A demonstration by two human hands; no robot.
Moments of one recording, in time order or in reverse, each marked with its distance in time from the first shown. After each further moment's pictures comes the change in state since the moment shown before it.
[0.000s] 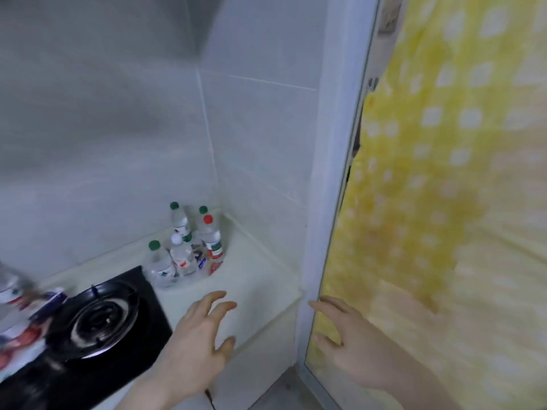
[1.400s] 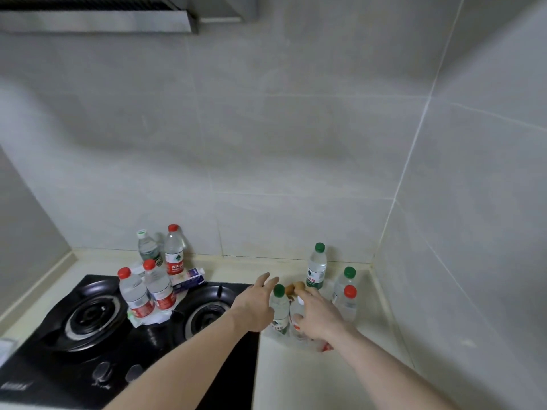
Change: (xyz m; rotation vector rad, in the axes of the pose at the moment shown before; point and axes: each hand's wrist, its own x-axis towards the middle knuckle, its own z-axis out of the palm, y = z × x) left_hand 0.197 -0.268 -0.029 -0.023 -0.003 -0.748; right_hand 0.468 -0.195 0.109 -0.300 -0.293 -0.509
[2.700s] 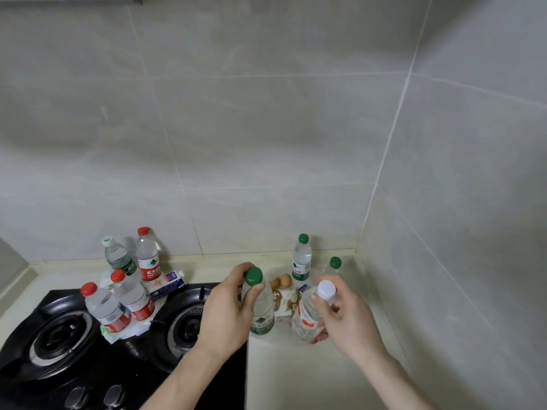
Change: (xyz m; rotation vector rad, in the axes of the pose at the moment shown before) left_hand -0.061 0.029 -0.038 -0.545 0.584 0.173; right_hand -0.082 0.020 -0.042 0.512 0.520 -0.010
